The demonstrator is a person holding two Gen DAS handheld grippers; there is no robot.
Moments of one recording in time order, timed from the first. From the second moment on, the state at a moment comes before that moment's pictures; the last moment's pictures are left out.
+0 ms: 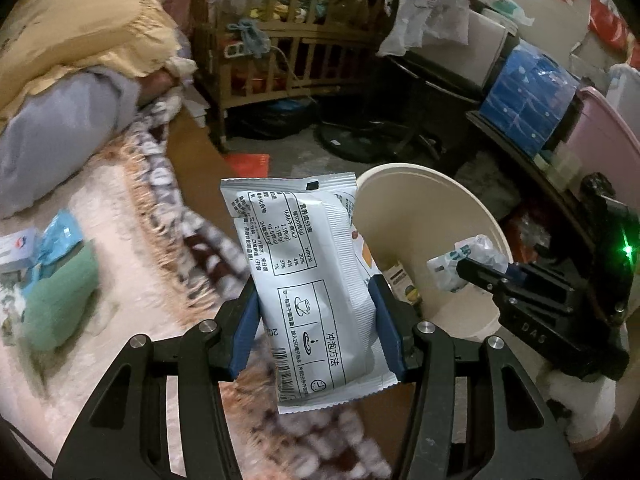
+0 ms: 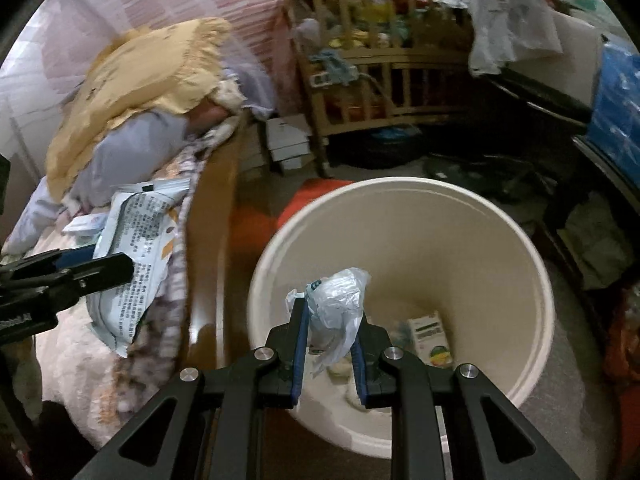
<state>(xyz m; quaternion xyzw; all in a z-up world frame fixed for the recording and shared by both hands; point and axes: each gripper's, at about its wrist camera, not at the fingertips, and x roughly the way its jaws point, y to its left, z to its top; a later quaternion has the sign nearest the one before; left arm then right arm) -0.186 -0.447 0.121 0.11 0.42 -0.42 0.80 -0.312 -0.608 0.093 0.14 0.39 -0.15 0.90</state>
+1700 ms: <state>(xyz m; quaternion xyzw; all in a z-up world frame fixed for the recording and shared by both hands) -0.177 -0.436 0.115 0.10 0.41 -0.40 0.81 -0.312 -0.622 0.097 0.17 0.36 -0.19 0.90</state>
